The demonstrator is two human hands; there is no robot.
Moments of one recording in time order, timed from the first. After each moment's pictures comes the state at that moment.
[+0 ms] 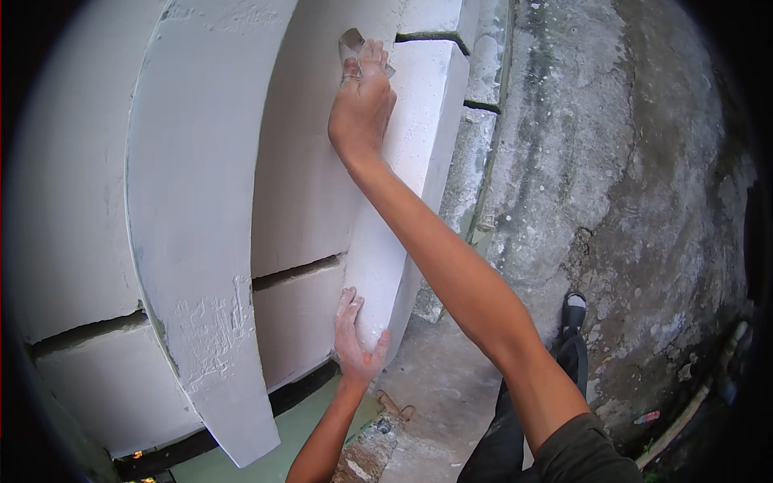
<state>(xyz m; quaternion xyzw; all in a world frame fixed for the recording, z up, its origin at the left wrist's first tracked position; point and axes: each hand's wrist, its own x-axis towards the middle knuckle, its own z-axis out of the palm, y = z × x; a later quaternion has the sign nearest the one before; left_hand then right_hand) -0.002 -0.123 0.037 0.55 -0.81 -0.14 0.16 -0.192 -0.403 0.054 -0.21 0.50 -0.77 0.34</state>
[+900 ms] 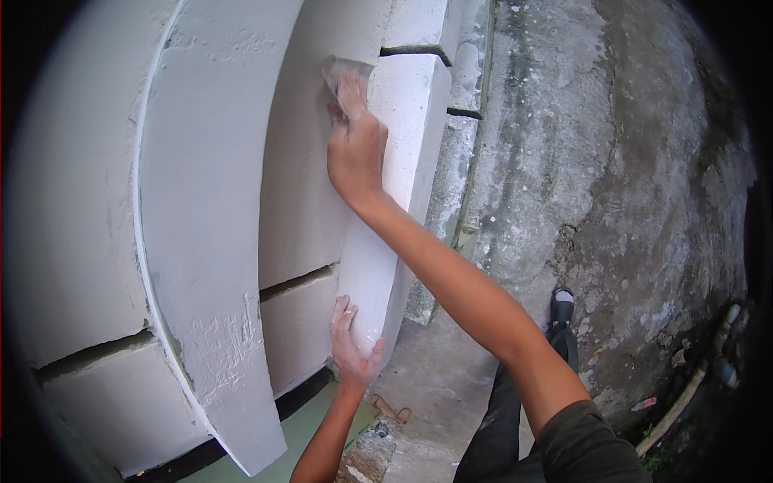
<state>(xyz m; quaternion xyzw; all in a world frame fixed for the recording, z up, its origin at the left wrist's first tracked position) 0.002 -0.121 0.030 0.56 -0.79 -0.15 0.19 -0.184 -0.391 0.034 -0.28 0.52 -0.76 0.27</state>
